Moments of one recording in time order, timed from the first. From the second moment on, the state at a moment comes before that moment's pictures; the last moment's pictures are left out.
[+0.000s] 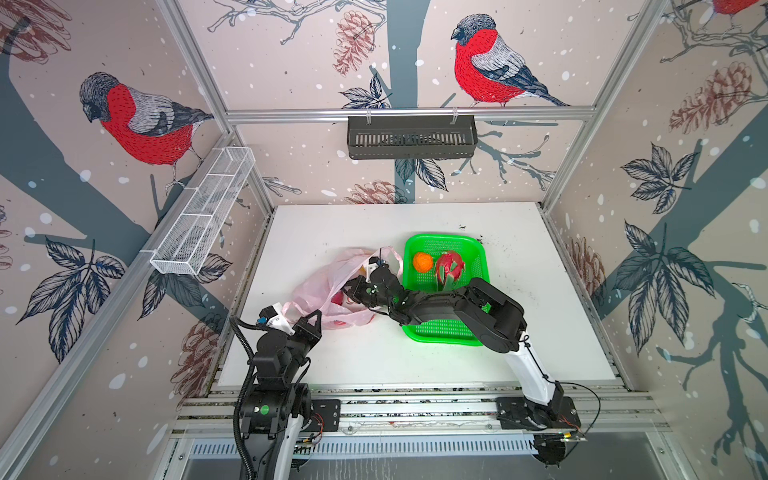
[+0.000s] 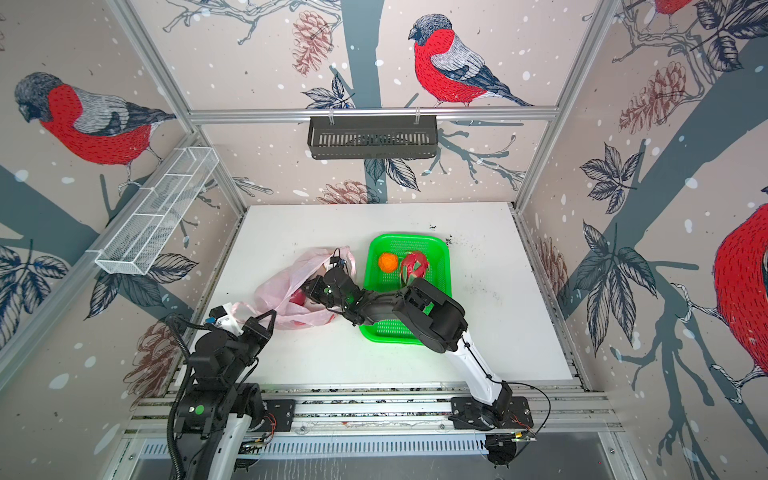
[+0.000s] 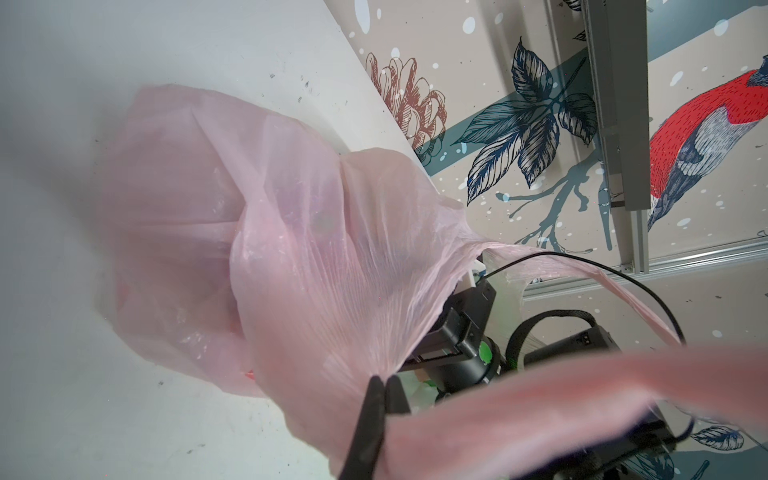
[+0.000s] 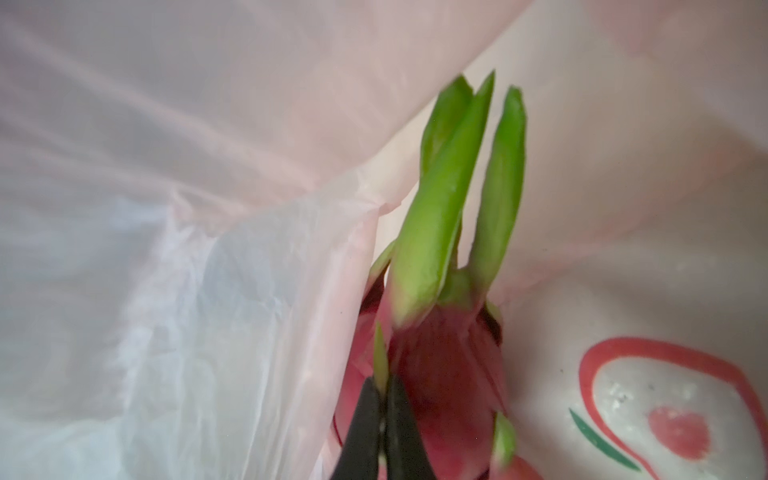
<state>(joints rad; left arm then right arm) -0.03 0.03 0.28 -0.56 0.23 -0.97 1.02 2.22 1.35 0.60 -0.17 1.28</state>
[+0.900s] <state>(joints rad) -0.03 0.04 0.25 -0.52 0.12 -0.96 0.96 2.02 1.21 0.33 -0.15 1.15</state>
